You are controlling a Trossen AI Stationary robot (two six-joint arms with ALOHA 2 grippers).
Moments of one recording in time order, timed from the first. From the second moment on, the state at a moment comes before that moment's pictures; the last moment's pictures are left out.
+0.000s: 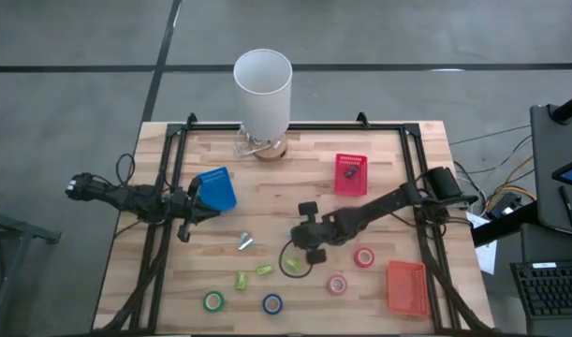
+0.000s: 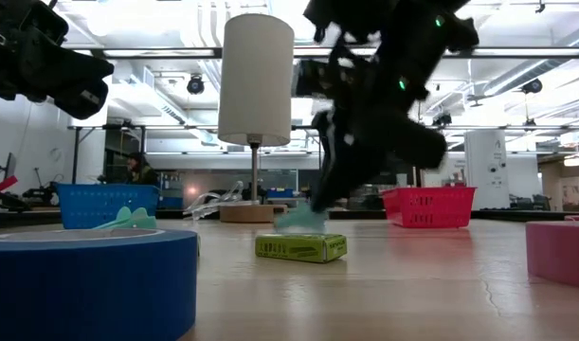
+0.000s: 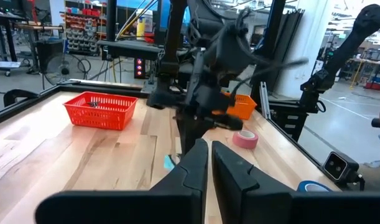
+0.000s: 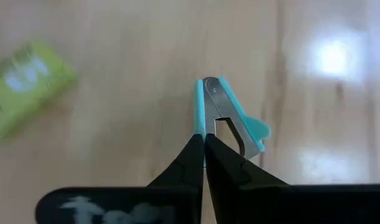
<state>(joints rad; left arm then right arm) -0.28 0.05 0.04 -0.05 -0.18 -0.13 0.25 1.91 1.19 -0.31 0.29 0.01</state>
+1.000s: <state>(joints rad) -0.28 0.05 0.04 -0.05 -0.18 -0.13 0.01 0.96 0.48 -0.07 0.21 0.77</state>
